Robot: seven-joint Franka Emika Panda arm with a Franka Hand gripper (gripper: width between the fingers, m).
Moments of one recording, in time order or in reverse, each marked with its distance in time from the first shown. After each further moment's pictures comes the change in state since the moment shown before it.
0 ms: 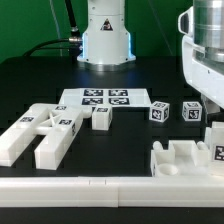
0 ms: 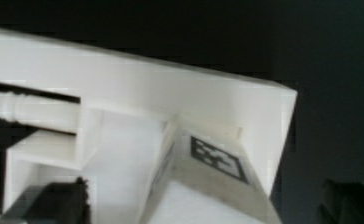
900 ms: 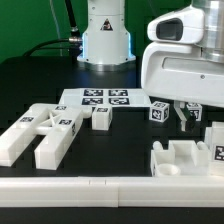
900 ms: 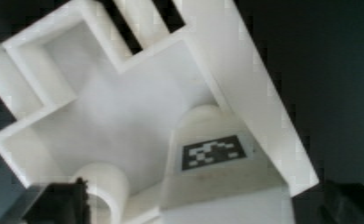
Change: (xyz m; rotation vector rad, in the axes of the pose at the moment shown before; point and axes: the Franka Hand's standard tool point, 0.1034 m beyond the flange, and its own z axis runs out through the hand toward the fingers) arm 0.007 0.009 -0.001 -0.076 0.004 -0.928
